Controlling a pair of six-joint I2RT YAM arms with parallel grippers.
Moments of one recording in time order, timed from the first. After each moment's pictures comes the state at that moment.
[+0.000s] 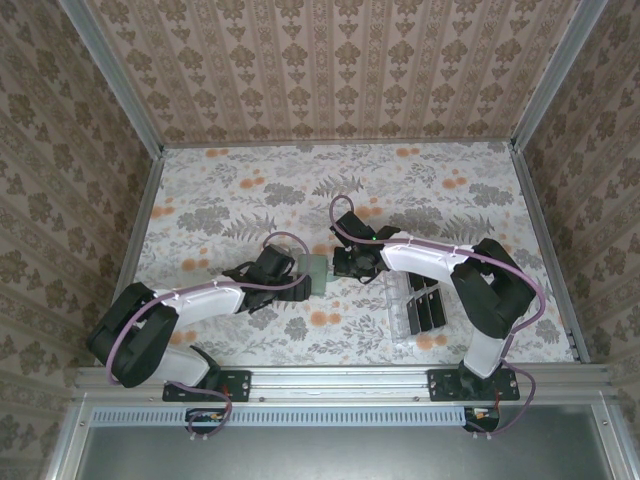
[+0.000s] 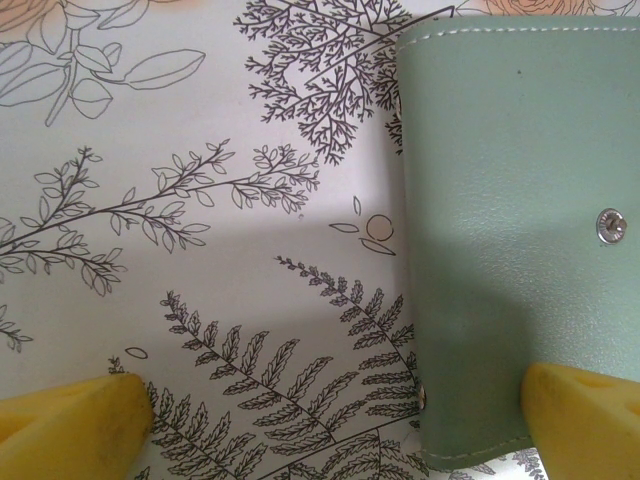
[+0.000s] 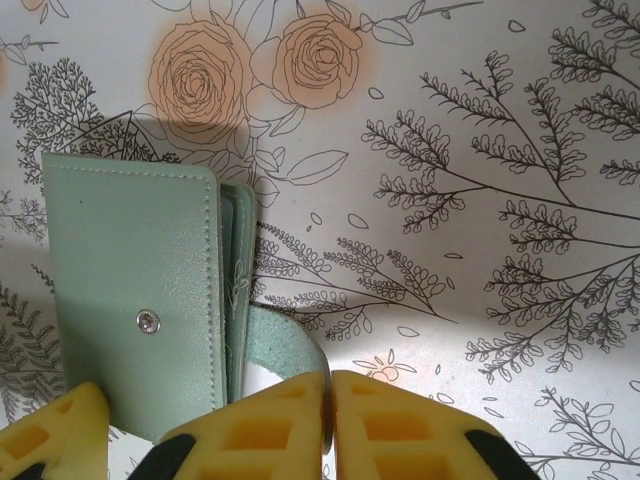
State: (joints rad) left arm -0.73 1.40 0.55 -0.17 -0.08 -0.53; right arm 0.72 1.77 1.12 -0.48 -0.03 0.78
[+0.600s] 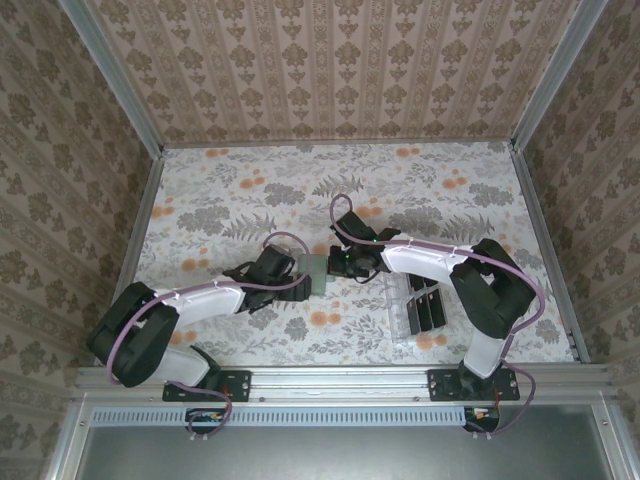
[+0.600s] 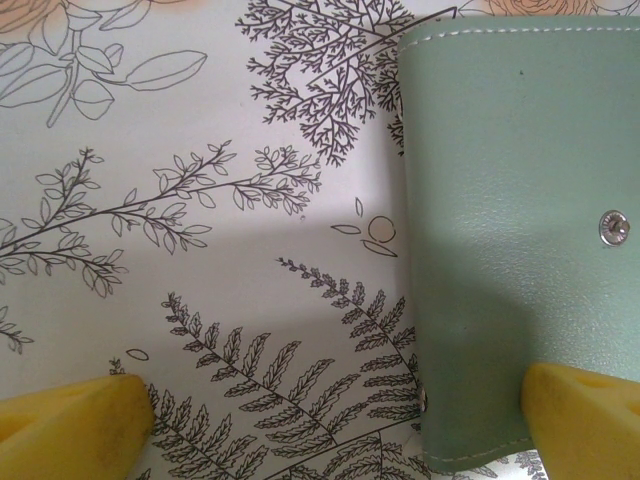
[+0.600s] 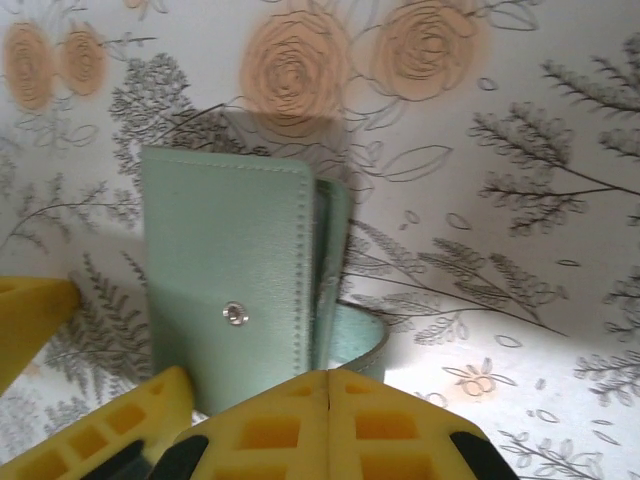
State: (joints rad) left arm -0.73 1.40 0.55 -0.17 -0.09 -0.53; right arm 0.72 1.77 1.10 -0.37 -0.14 0.82
